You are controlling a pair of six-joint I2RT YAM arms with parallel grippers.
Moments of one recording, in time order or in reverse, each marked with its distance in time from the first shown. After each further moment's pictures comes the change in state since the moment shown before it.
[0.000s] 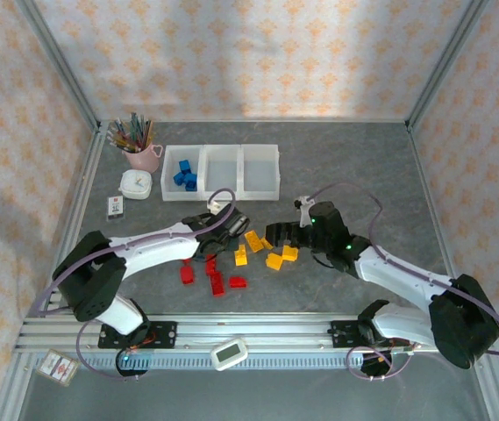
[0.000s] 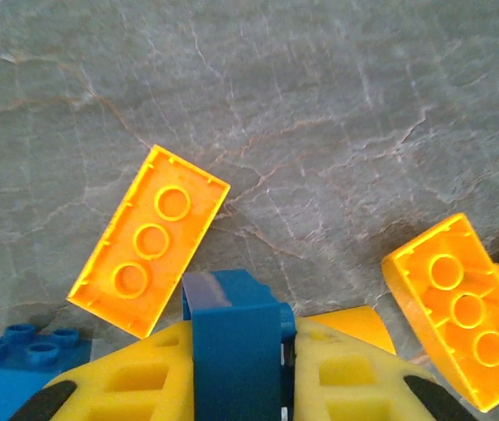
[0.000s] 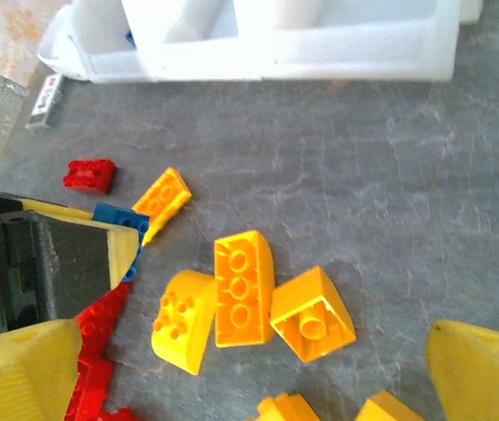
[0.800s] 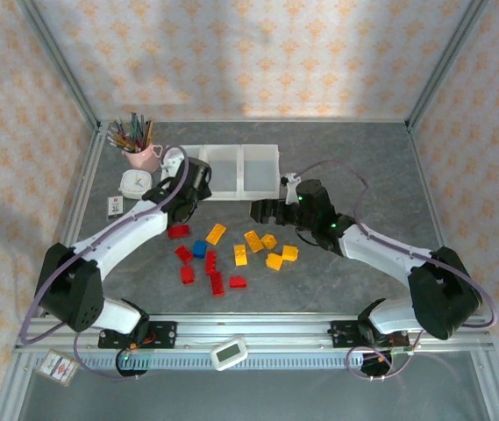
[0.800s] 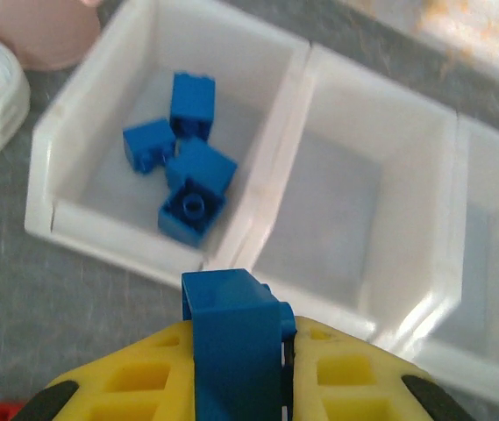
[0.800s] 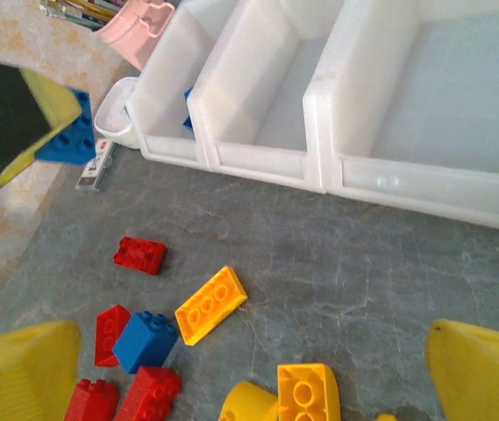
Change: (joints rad) left arm 0.338 -0.072 0.168 0.085 -0.119 -0.006; right arm 0.000 0.217 0.207 0.107 -0.026 0.016
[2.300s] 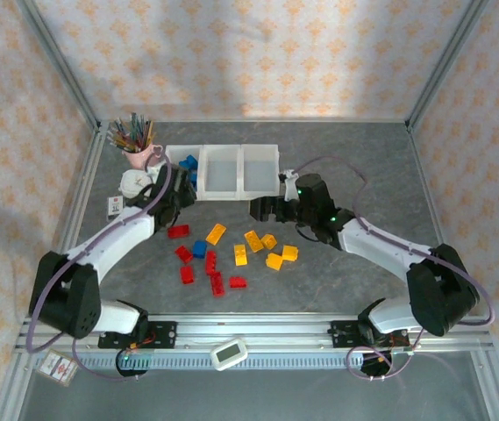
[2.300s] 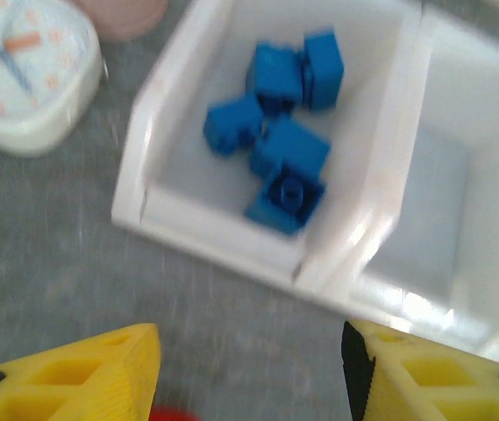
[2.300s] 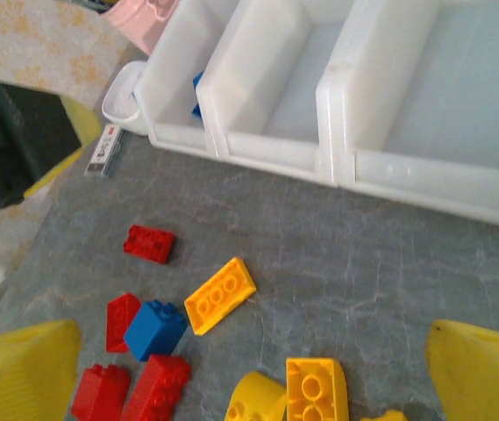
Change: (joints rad) left arm 0.105 -0.109 -0.184 0.008 0.120 0.073; right arm -0.019 0.013 0.040 -0.078 -0.071 -0.019
